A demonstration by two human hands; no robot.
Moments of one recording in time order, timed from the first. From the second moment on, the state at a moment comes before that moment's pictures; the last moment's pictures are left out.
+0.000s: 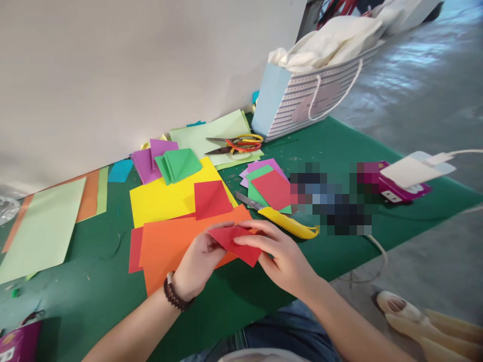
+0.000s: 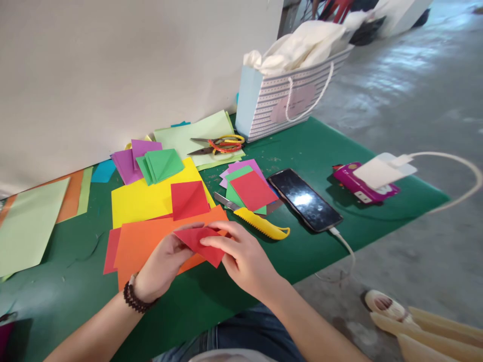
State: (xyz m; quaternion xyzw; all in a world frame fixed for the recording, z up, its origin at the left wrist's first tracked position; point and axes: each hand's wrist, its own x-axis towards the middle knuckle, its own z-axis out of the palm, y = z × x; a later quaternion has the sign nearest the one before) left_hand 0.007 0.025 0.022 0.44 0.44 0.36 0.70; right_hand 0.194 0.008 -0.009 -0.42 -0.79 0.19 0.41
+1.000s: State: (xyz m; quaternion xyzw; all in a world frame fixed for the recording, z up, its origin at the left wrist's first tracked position) left_hand 0.005 0.020 0.011 0.44 0.48 0.38 0.65; right_hand 0.179 -0.001 0.003 -0.50 -0.77 0.21 0.34
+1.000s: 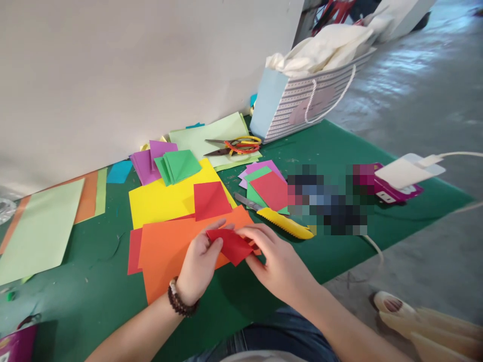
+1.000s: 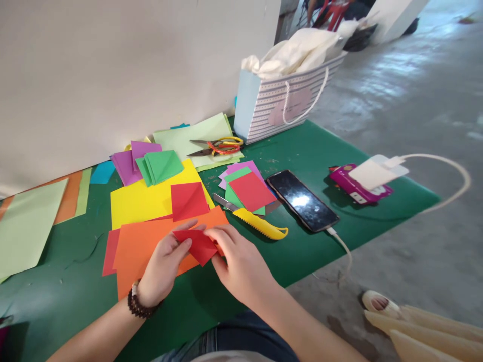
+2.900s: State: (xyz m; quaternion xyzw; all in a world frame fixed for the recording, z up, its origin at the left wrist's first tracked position) left_hand 0.005 0.019 0.017 0.60 0.54 0.28 0.52; right_hand 0.191 0.038 0.021 -0.48 -0.66 0.49 0.31
